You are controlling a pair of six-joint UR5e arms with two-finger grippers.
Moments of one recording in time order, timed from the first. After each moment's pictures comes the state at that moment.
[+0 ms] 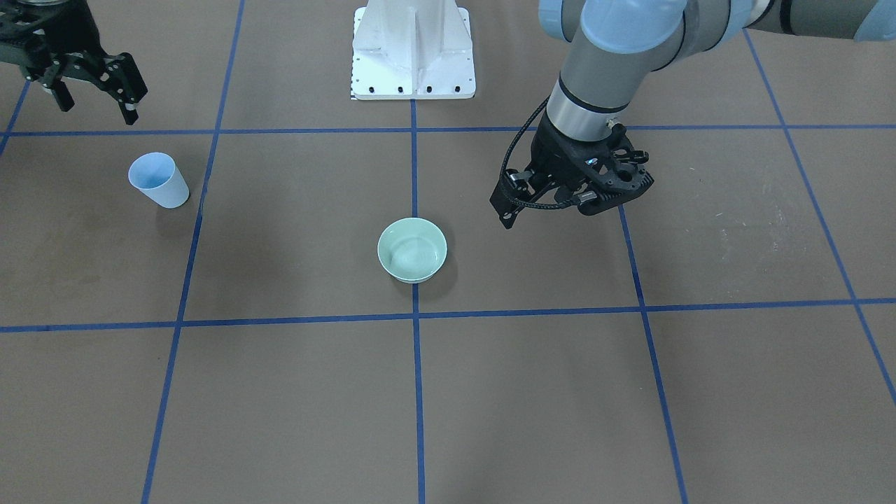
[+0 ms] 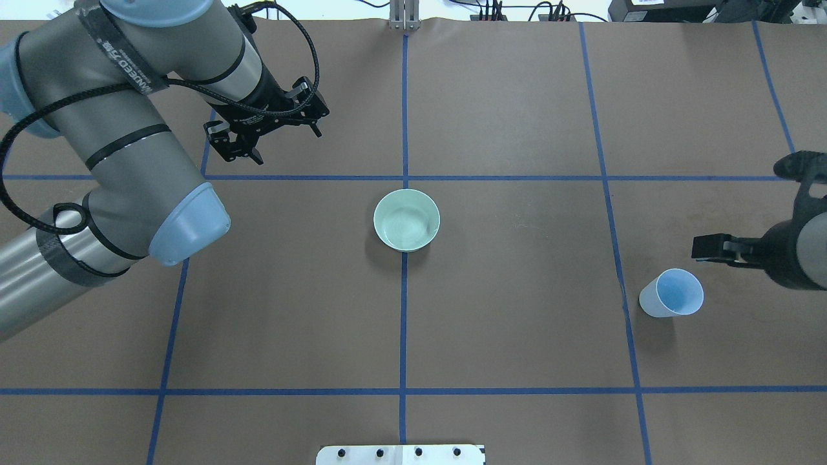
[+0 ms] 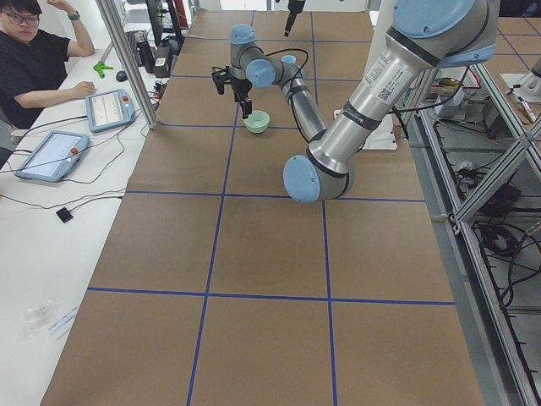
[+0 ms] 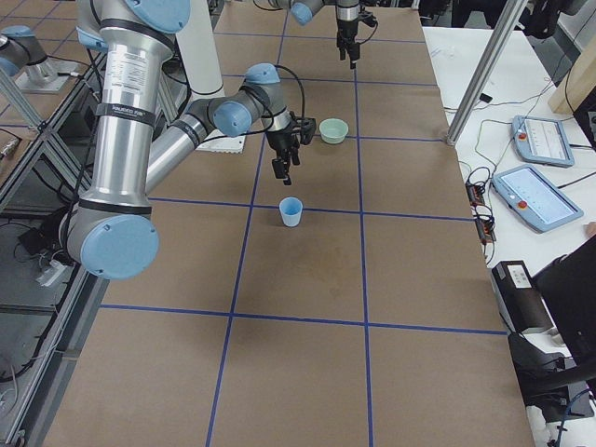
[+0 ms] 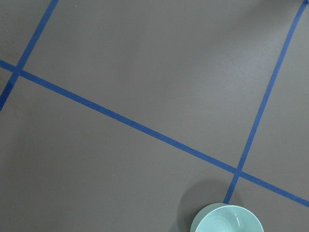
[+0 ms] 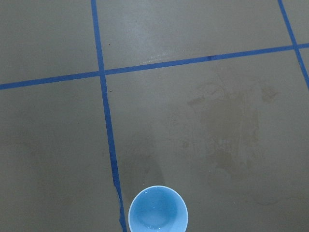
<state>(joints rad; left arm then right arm) -0.81 -2.26 -1.80 -1.44 -2.07 -1.43 0.58 -1.75 2.46 -1.64 1.62 1.36</state>
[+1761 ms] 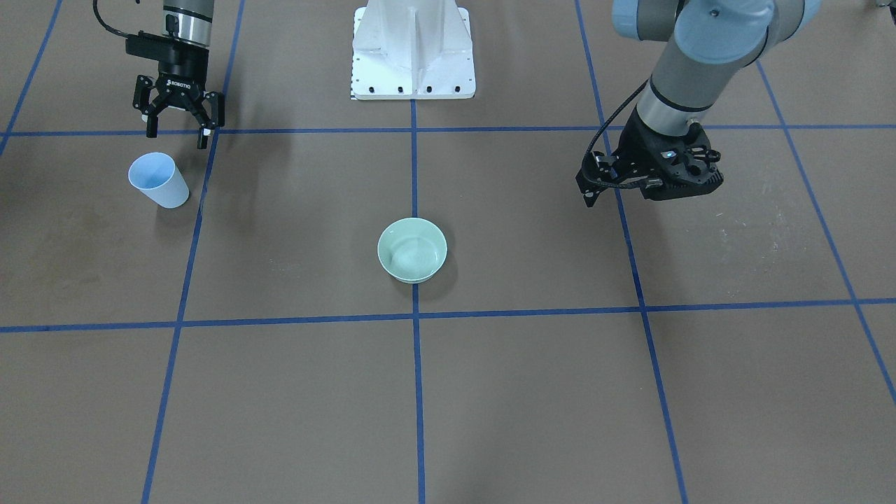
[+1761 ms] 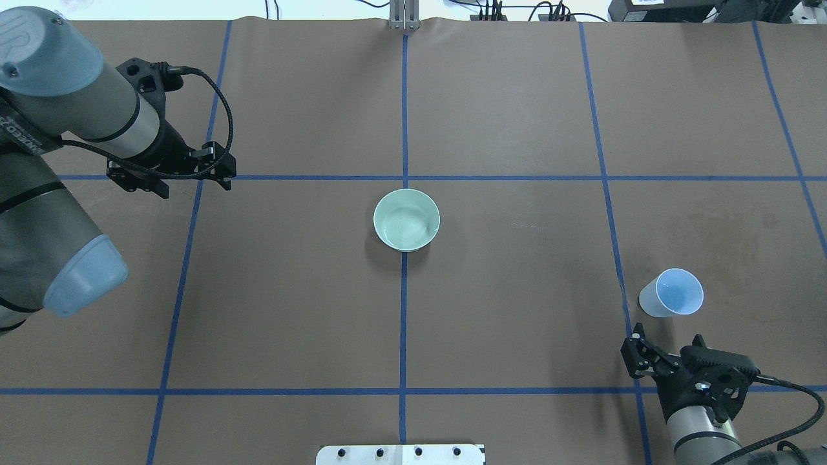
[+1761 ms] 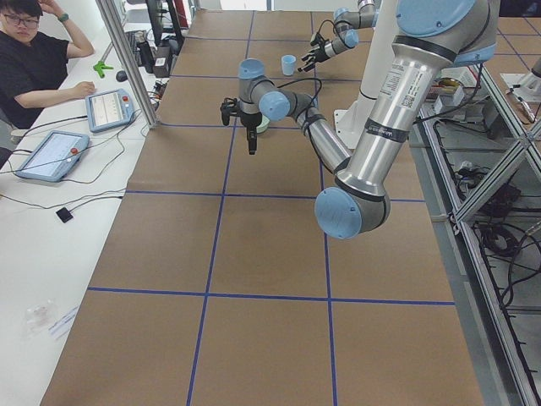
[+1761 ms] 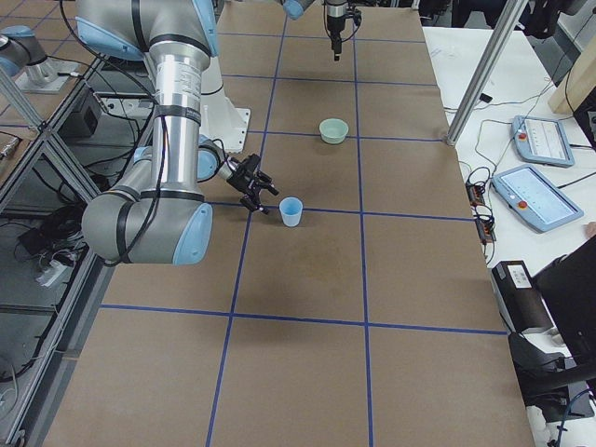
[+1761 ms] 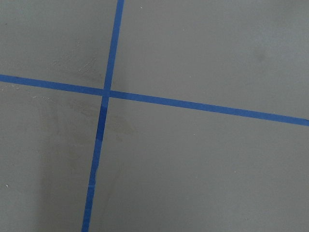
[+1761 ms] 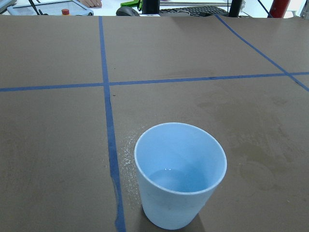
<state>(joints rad) -0.83 -1.98 -1.95 -1.46 -2.07 -1.09 -0.12 -1.84 2.14 -1.64 0.66 2.14</state>
